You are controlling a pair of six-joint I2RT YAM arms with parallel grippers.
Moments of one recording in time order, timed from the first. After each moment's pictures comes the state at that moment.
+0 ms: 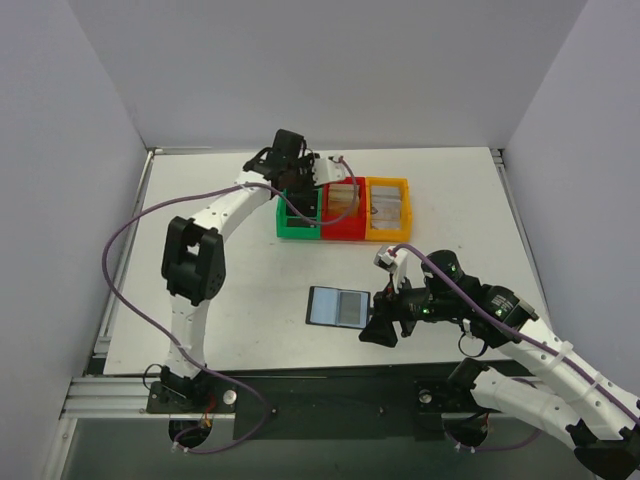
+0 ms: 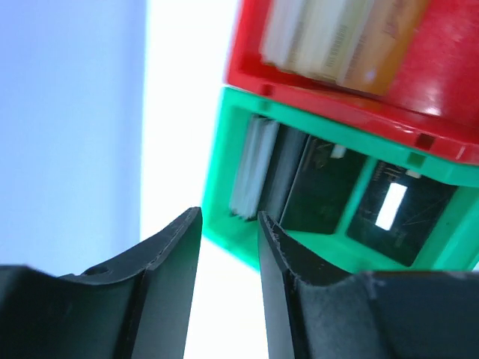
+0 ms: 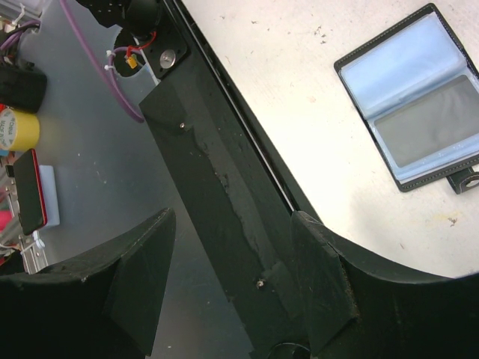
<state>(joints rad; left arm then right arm) -0.46 2.17 1.91 -0.52 0.16 1.03 0.78 0.78 0.85 -0.72 -0.50 0.23</state>
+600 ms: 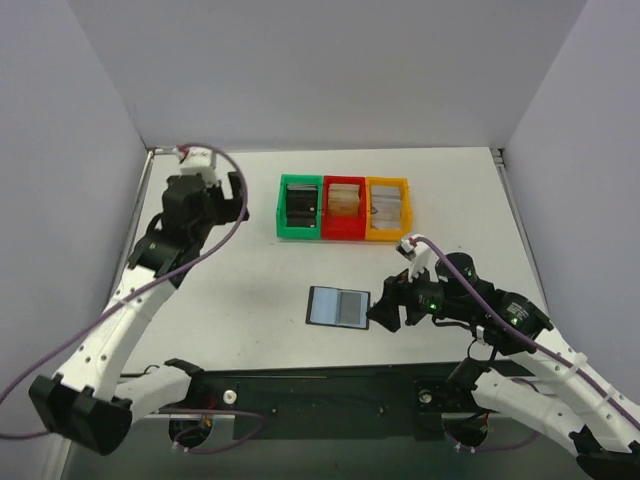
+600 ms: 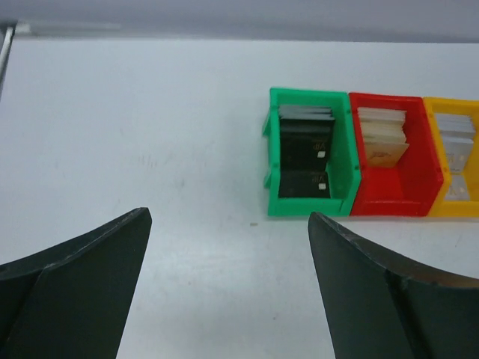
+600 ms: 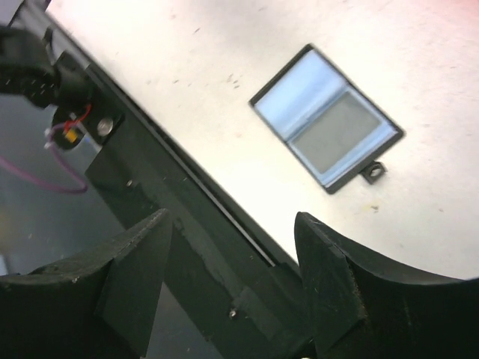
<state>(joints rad) -0.43 1.22 1.29 -0.38 -0.31 -0.16 0.77 0.73 0.86 -0.72 -0.27 0.30</state>
